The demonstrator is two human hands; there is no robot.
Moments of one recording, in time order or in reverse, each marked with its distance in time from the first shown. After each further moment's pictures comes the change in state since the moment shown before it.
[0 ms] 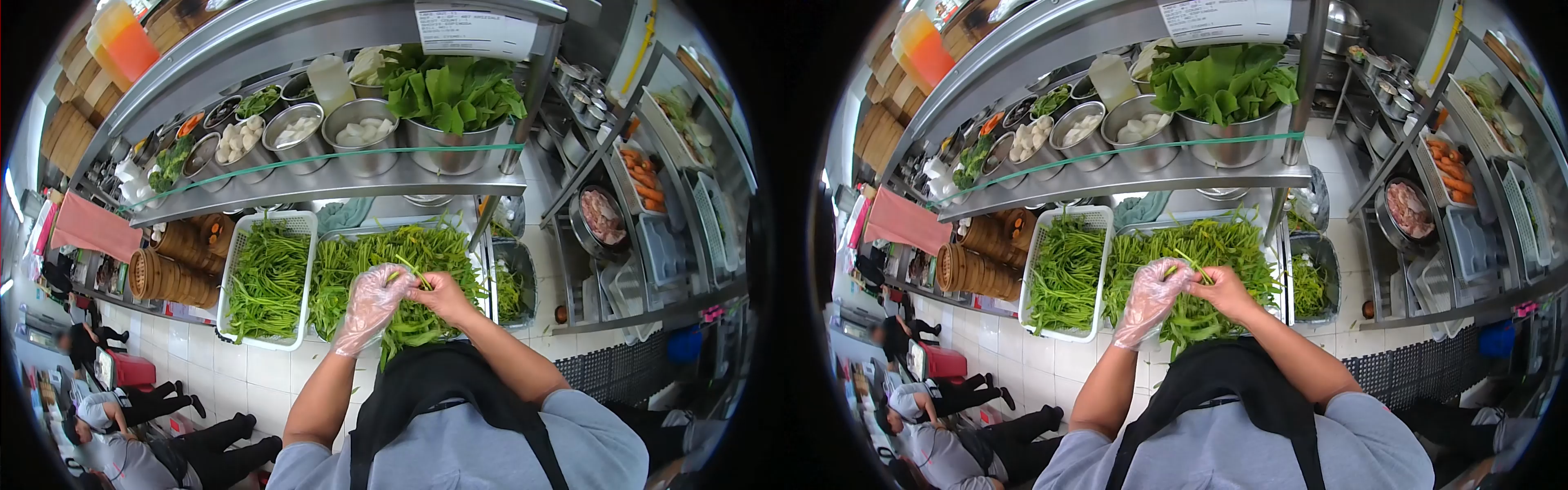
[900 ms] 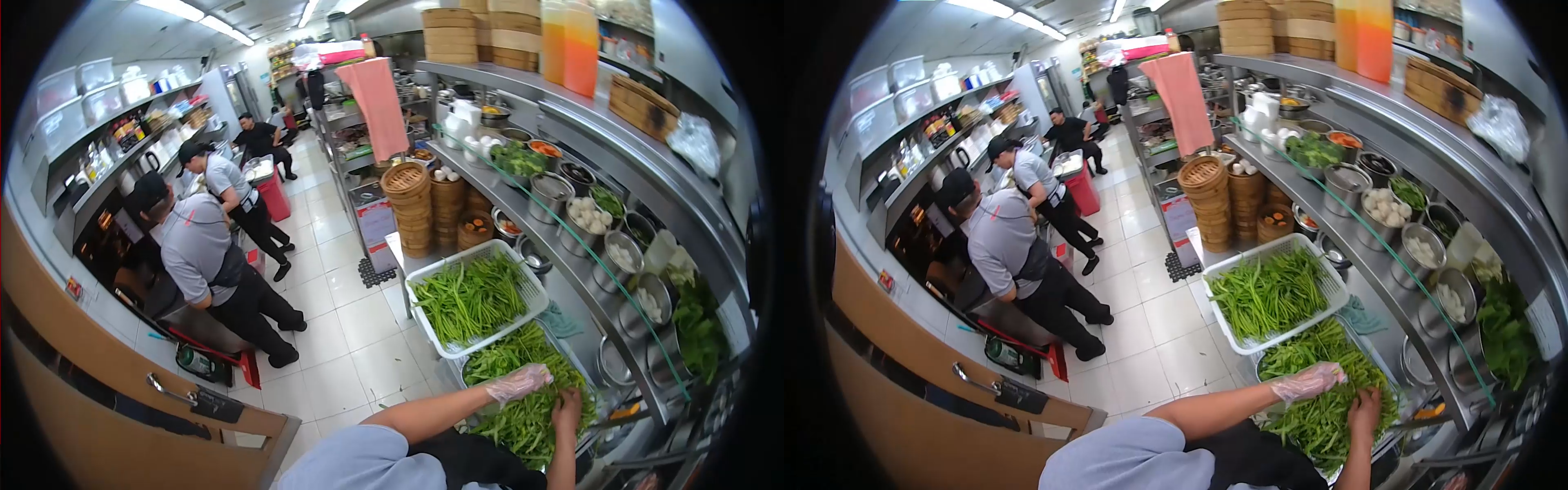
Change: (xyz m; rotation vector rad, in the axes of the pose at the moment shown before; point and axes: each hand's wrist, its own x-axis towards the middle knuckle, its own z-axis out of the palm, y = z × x) left_hand -0.001 -0.153 -0.018 -0.443 0.134 0.170; right_hand 0.084 0.069 -0.021 -1.050 -0.054 -0.413
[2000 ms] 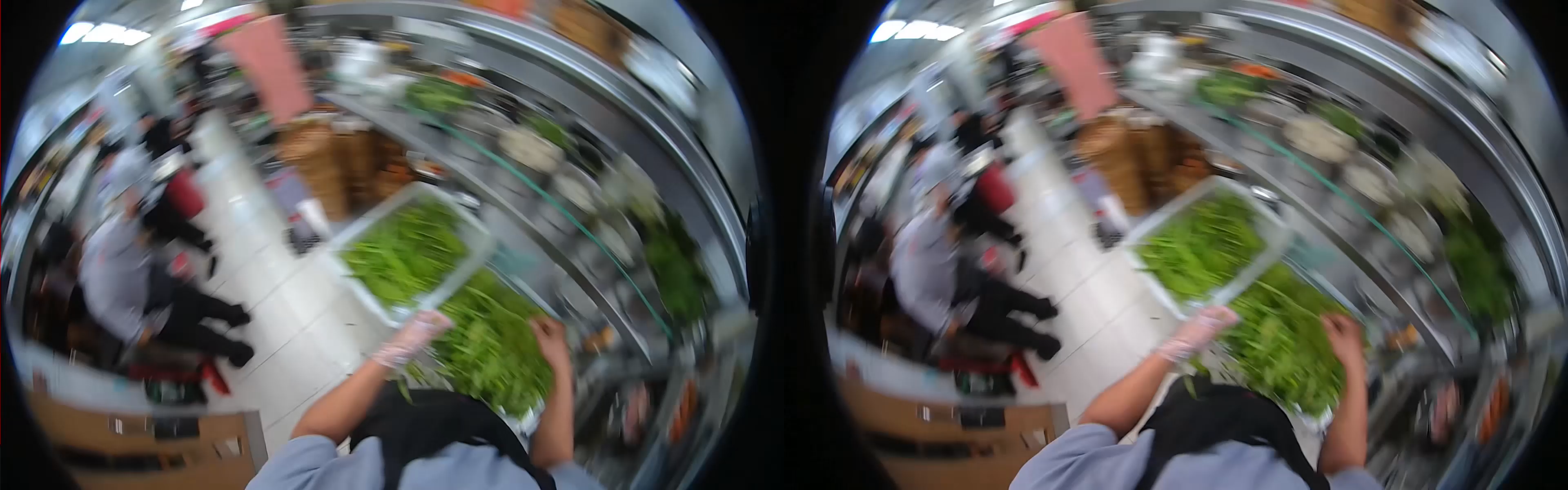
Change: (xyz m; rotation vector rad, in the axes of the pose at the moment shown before) left_hand -0.090 0.051 -0.102 0.245 0.302 -0.310; right_hand 0.057 -0.029 -0.033 0.356 -0.169 0.169
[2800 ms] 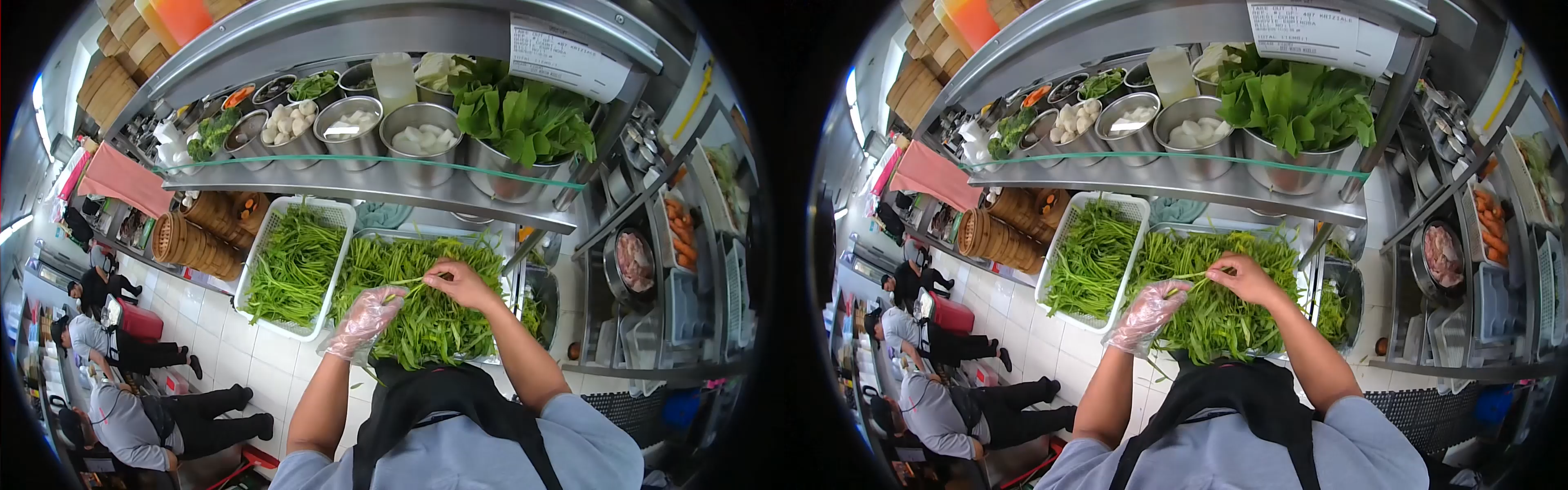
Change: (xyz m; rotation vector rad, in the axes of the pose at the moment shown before) left_hand 0.037 0.098 0.123 0.396 -0.329 -0.074; right_hand -0.035 0.000 -0.024 0.301 -0.053 -0.094
